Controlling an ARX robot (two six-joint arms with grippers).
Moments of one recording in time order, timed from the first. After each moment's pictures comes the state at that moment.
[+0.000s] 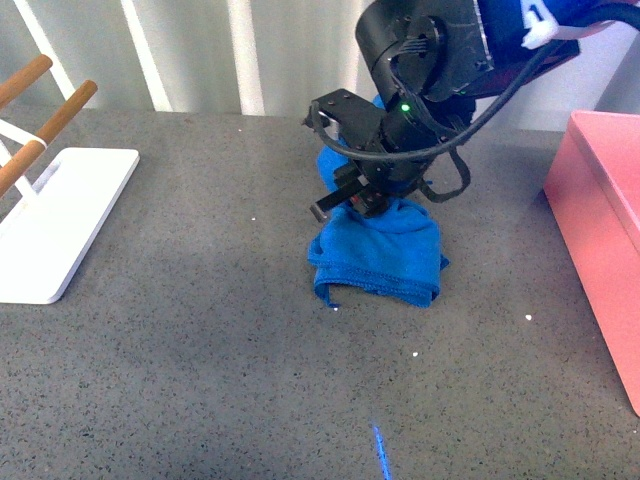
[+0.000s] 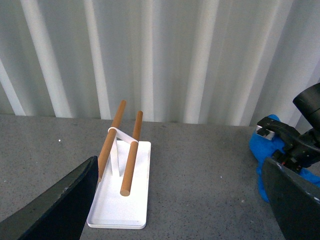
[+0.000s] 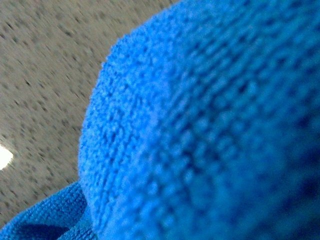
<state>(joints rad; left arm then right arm) 0.00 0.00 0.02 0.00 0.00 -0.01 0.42 2.53 1.78 -0.29 -0.11 -0.28</state>
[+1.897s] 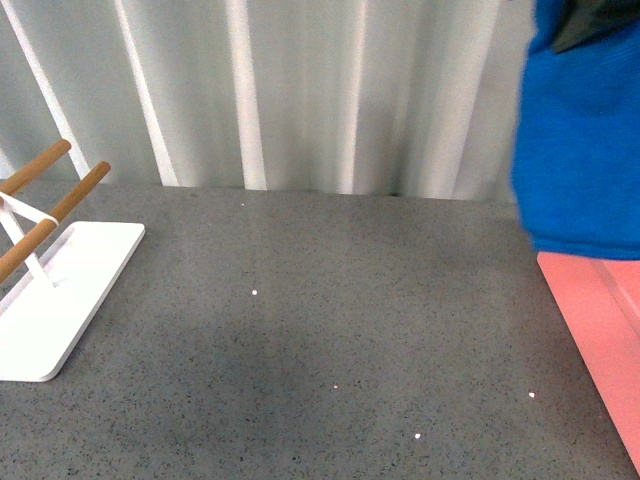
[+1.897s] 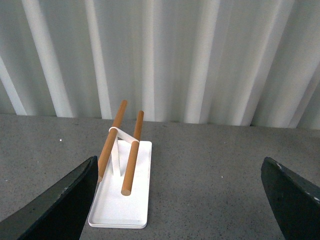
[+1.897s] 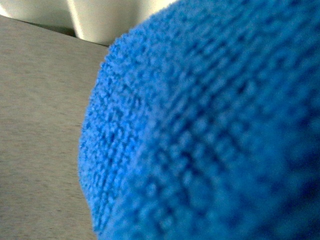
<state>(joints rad) 0.00 0.00 0.02 0.00 0.00 0.00 0.16 1.70 1.48 -0.57 0.24 -0.13</state>
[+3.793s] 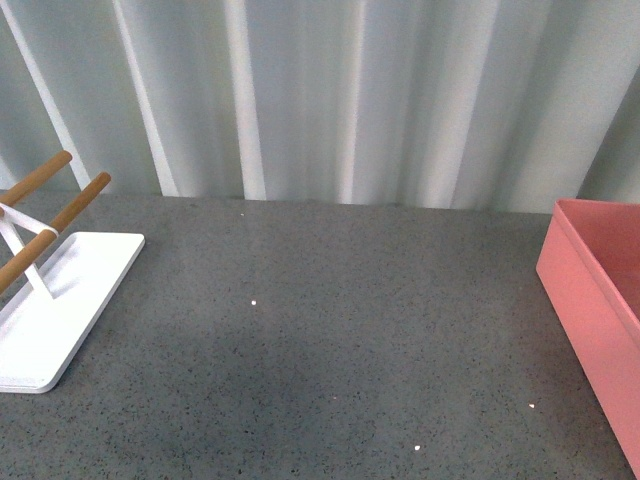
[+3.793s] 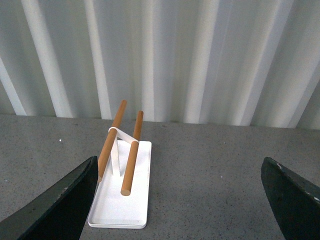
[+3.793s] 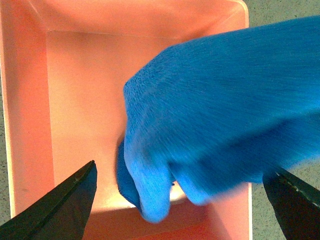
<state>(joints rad) 0.00 0.00 0.02 0.00 0.00 0.00 -0.16 1.75 1.28 -0.54 0.24 -0.17</state>
